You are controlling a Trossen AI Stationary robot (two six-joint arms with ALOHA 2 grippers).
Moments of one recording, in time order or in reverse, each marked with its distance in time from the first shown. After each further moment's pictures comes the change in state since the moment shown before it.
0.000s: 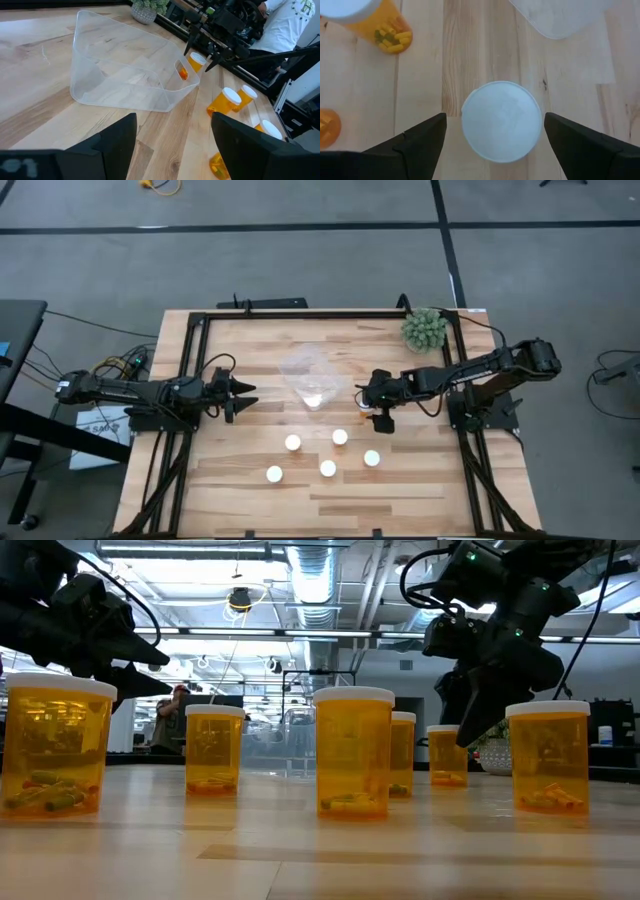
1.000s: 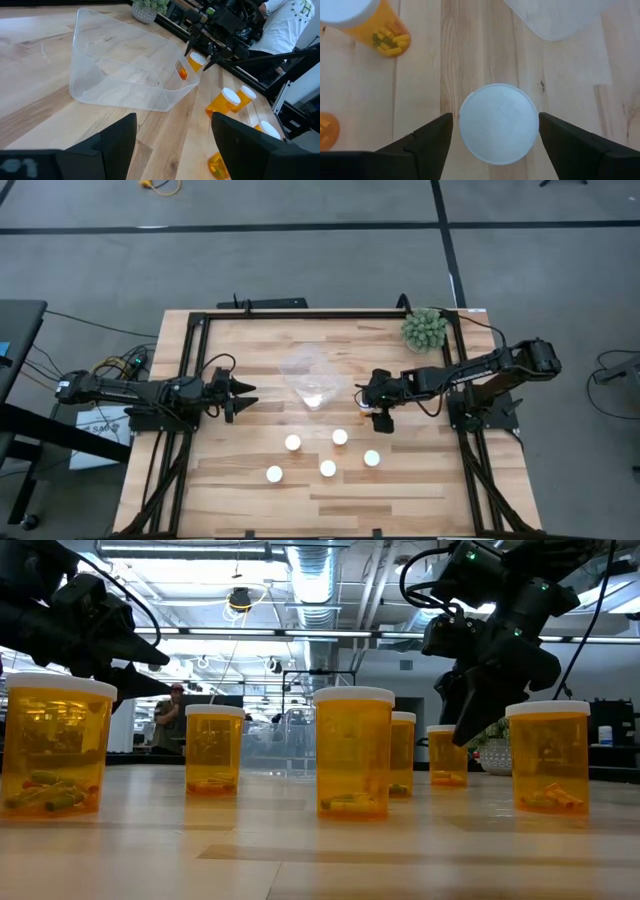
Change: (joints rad) left arm 0.000 0.000 0.000 -0.002 0.002 -0.014; right arm 0.000 0.000 0.000 0.006 0.007 0.009
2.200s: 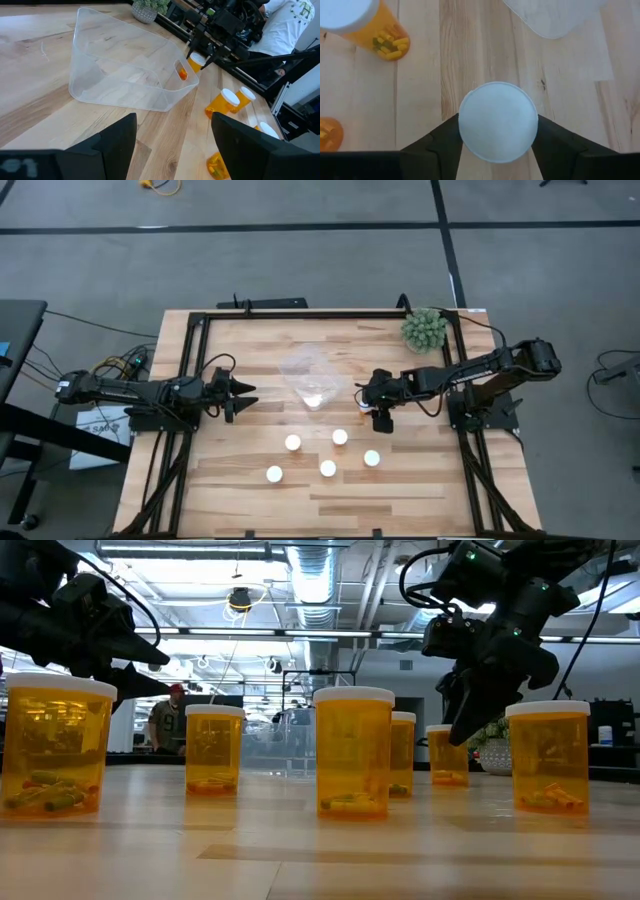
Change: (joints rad) left arm 0.000 0.000 0.000 0.002 0.000 -0.012; right arm 0.000 0.000 0.000 0.000 -0.003 0.035
